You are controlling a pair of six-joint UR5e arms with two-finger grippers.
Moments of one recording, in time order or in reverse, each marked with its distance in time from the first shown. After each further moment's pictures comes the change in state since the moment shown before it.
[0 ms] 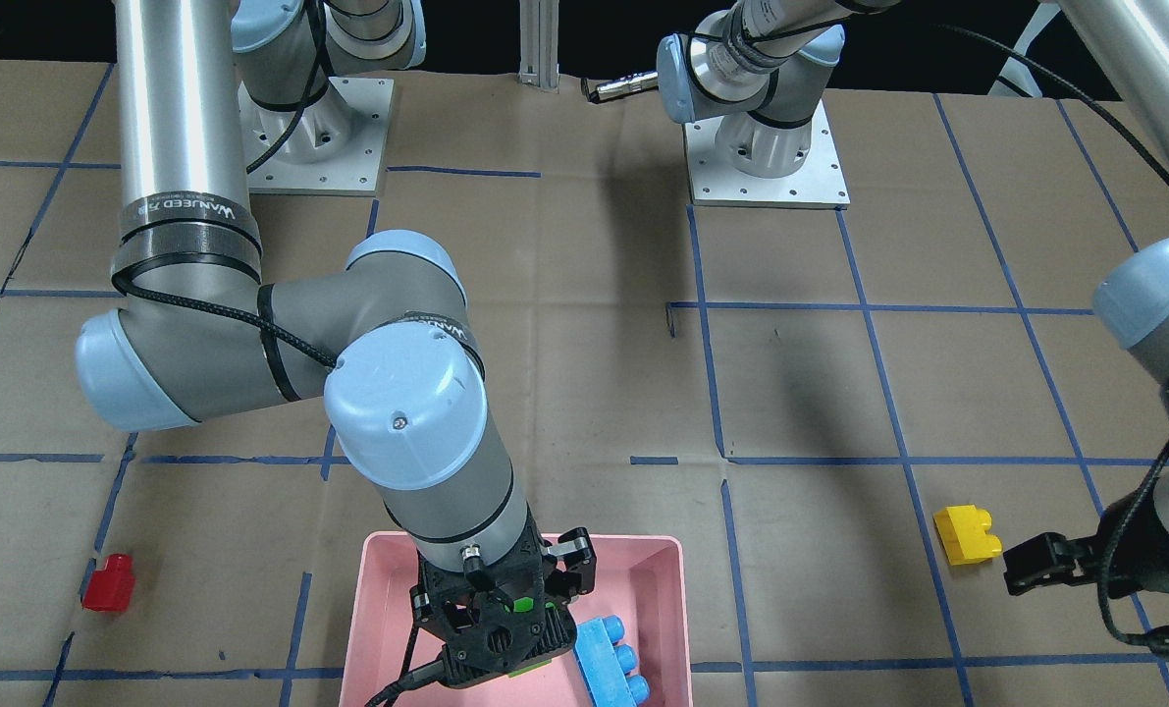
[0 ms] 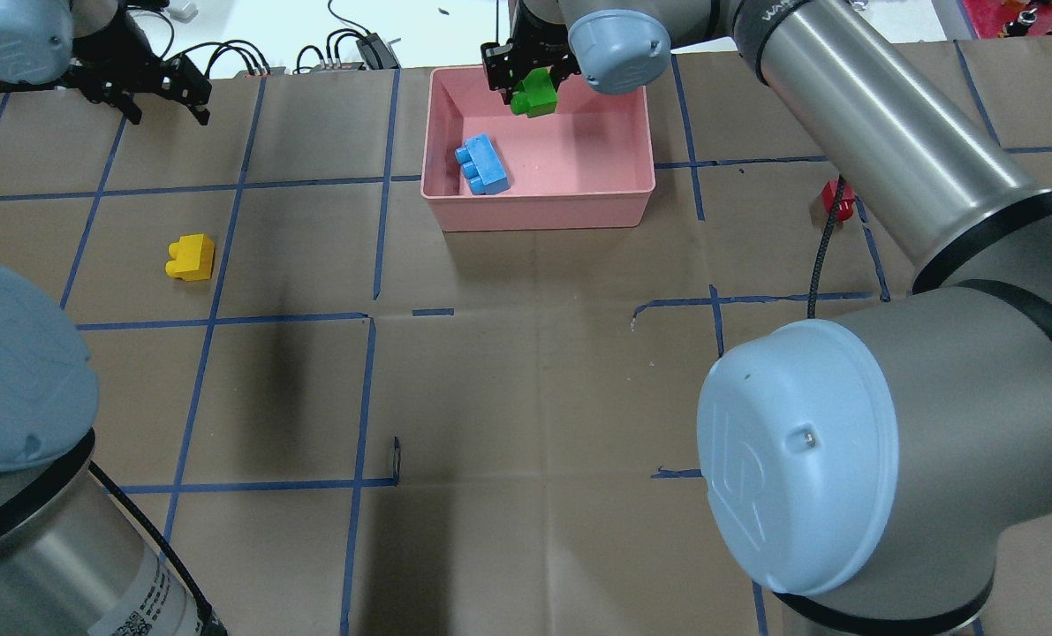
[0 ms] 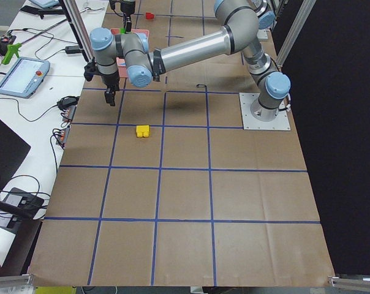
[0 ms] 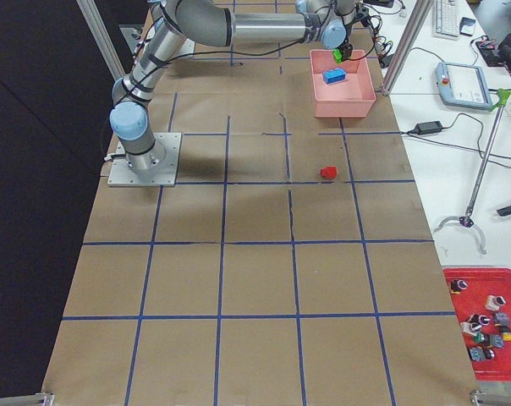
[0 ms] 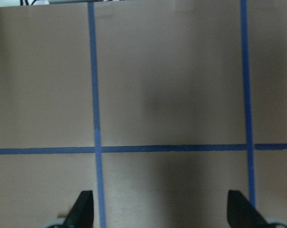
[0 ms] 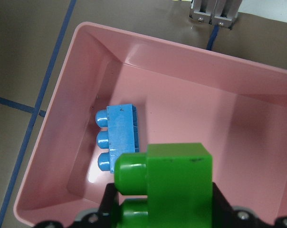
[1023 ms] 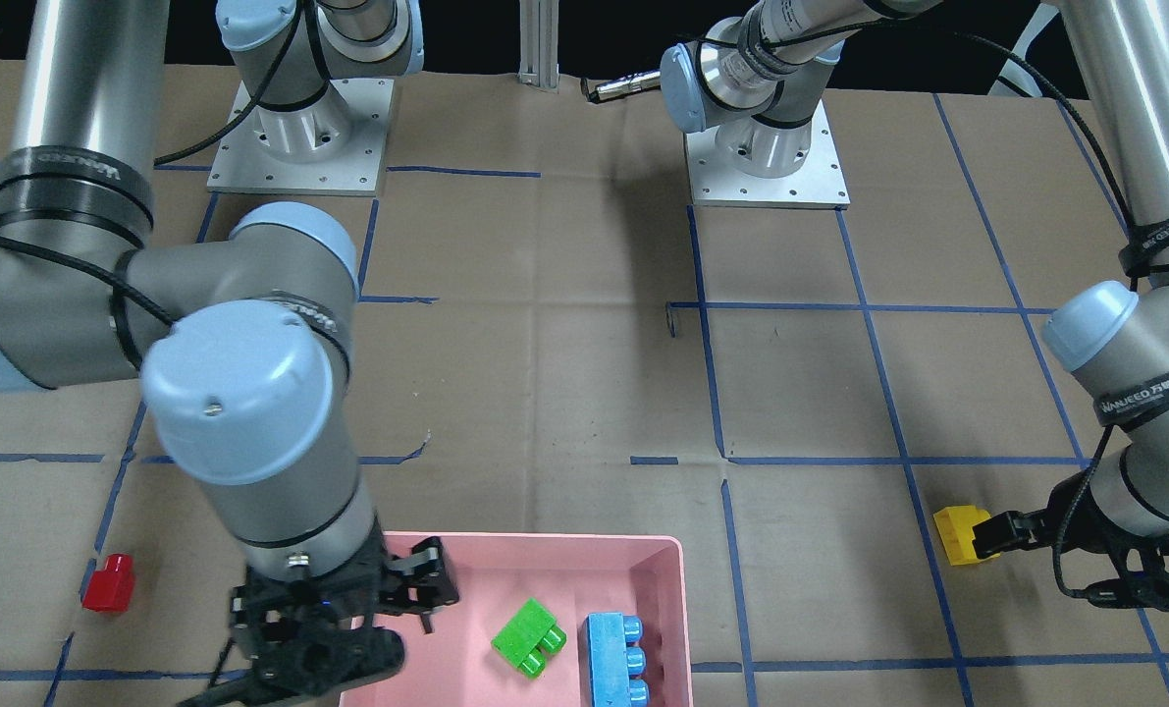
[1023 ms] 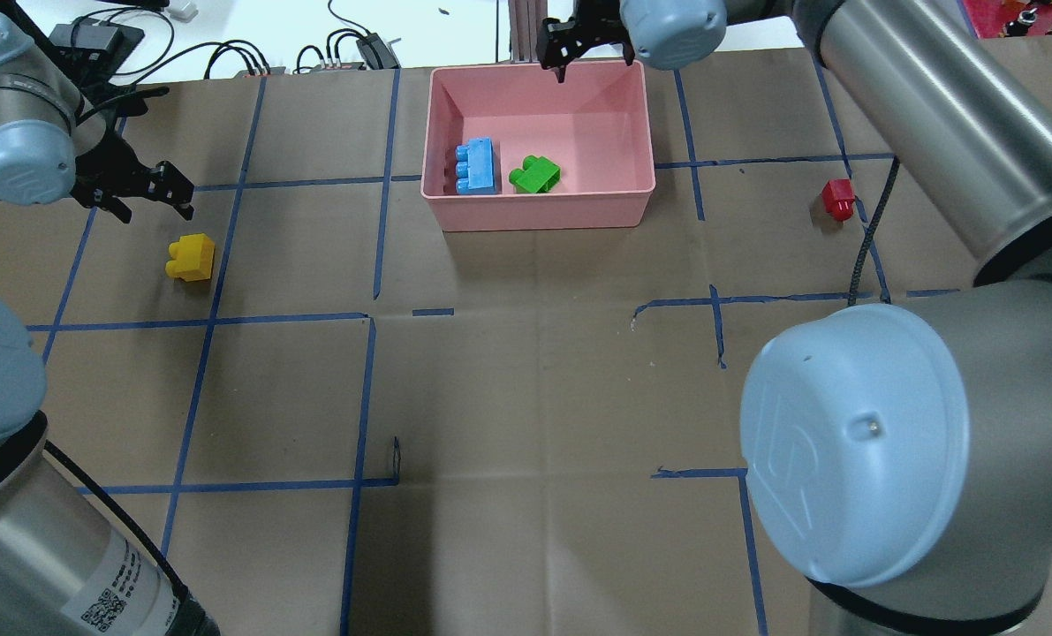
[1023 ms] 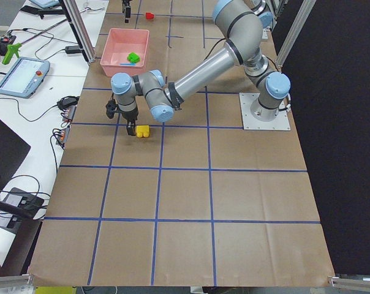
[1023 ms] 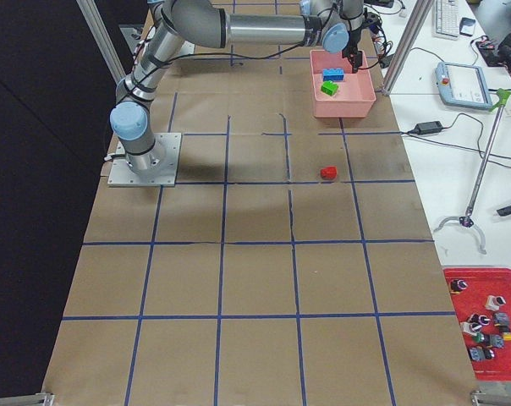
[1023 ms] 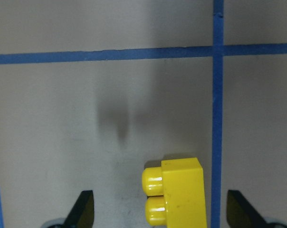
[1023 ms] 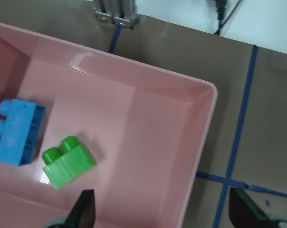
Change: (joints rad) left arm 0.077 -0.010 -0.281 0.245 -0.015 -0.047; right arm -0.134 -0.098 0.059 0.059 -0.159 -0.128
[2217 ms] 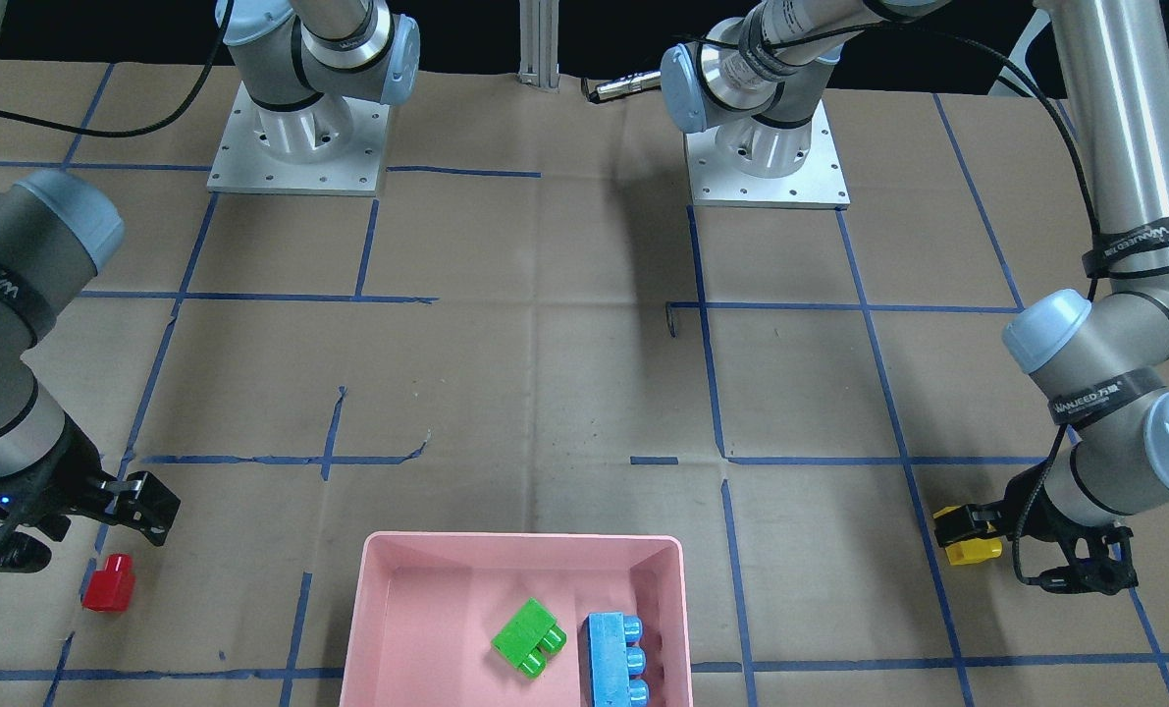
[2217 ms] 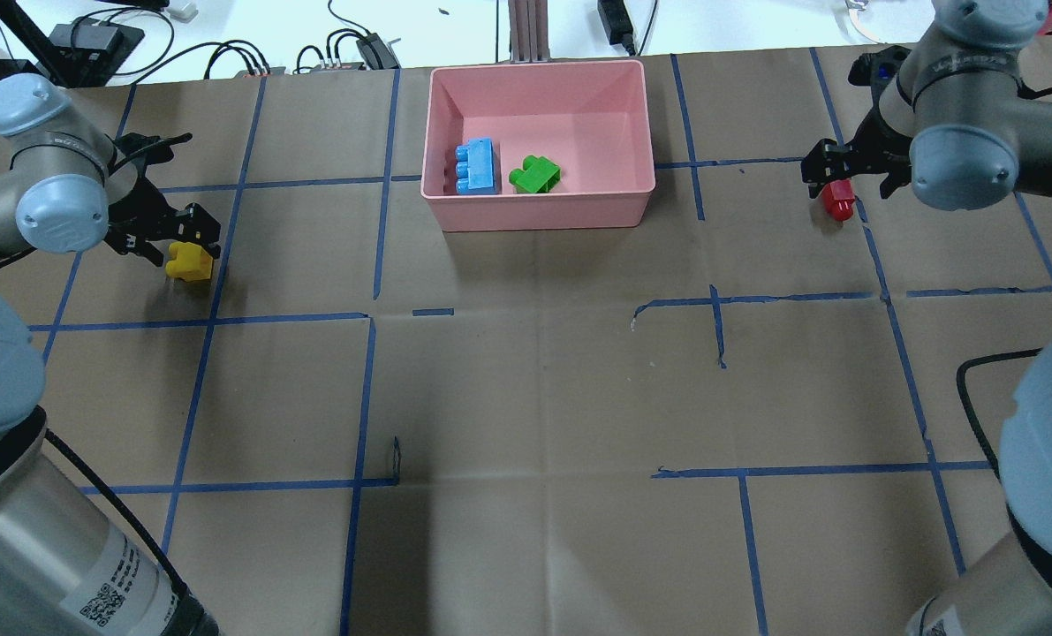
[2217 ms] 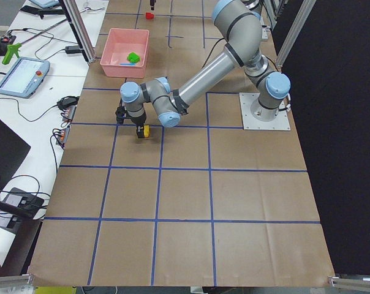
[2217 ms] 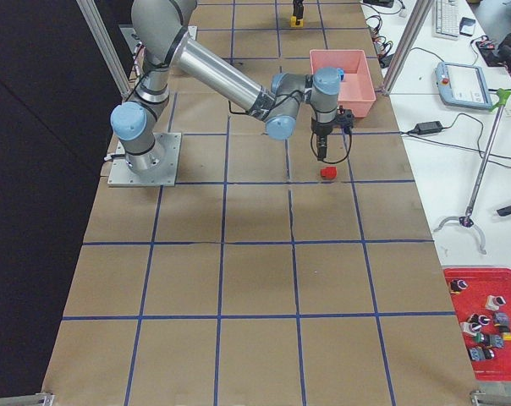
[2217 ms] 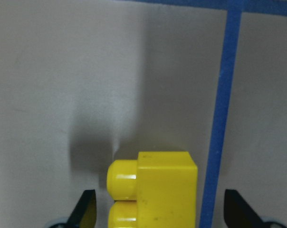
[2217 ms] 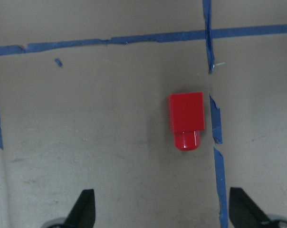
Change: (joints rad) left arm 0.012 -0.004 -0.121 0.071 -0.019 -0.018; right arm -0.403 -0.196 0.648 -0.347 0.028 -0.063
